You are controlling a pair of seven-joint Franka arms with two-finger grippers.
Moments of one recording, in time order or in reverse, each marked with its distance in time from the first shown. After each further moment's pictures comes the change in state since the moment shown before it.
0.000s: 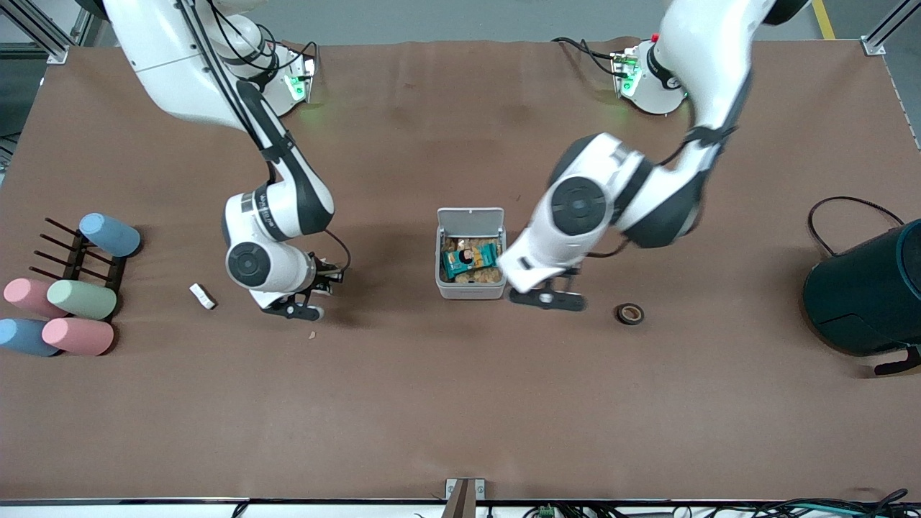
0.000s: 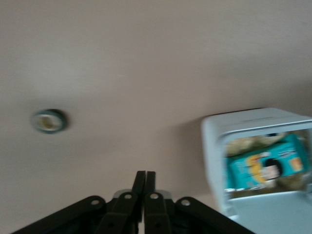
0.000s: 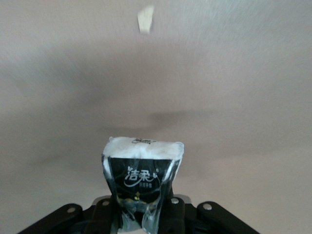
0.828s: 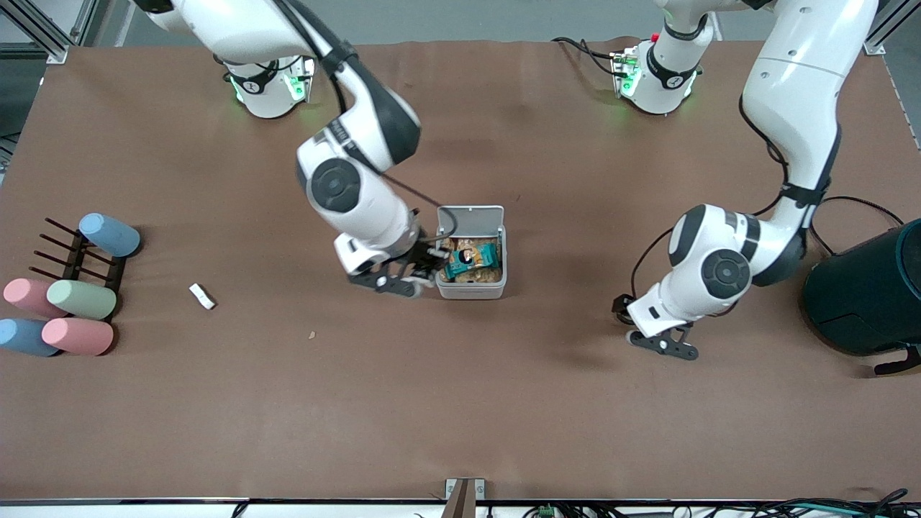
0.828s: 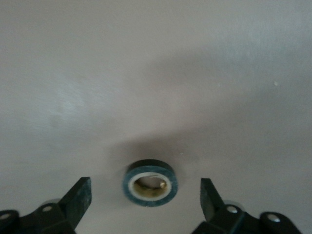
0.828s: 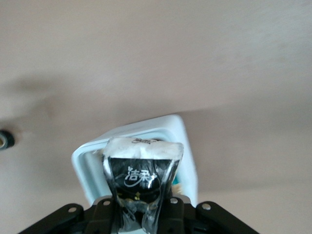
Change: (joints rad) left arm 0.308 0.076 -0.001 -0.427 0.056 0.585 0.333; right arm 0.290 0.009 0.087 0.348 0.043 0.006 0.350
